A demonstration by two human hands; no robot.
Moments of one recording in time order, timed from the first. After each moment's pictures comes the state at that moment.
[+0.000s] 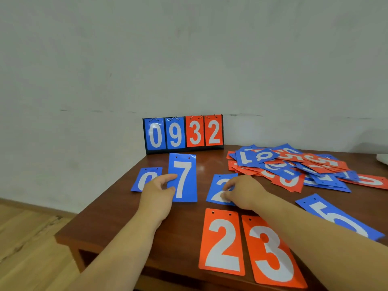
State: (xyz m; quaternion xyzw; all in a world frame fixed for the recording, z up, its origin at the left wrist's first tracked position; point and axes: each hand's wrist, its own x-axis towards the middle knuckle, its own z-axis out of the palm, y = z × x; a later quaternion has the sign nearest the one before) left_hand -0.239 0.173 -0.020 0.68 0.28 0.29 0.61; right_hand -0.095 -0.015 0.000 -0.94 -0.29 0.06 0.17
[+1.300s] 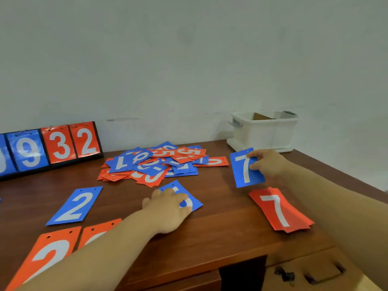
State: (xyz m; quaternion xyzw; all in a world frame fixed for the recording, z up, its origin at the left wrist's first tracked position) left_hand -0.113 -0.143 -0.008 0.99 -0.02 -0.10 0.06; right_hand 0.000 -0.449 0.031 -0.90 -0.01 -0.03 0.43
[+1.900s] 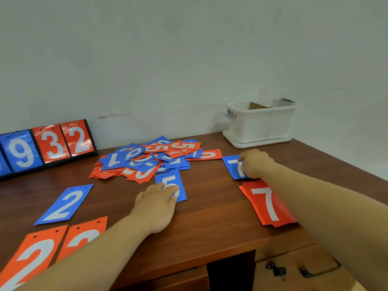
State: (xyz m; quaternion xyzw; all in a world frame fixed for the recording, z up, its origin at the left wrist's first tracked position) left_hand -0.101 -0.149 -0.033 1.00 0.00 0.00 0.09; right_hand 0.035 -0.438 0.007 -0.99 0.00 0.02 0.10
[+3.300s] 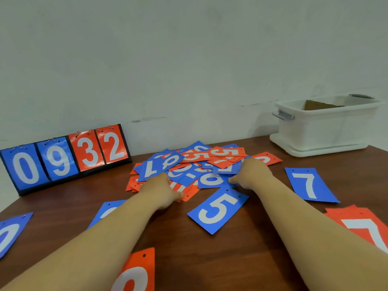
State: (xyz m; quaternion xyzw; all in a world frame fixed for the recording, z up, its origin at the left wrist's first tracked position) left_hand -0.014 -0.023 0.007 0.98 0.17 -0.03 0.13; right_hand 0.092 -0.264 -0.011 -0.99 0.01 0.02 0.16
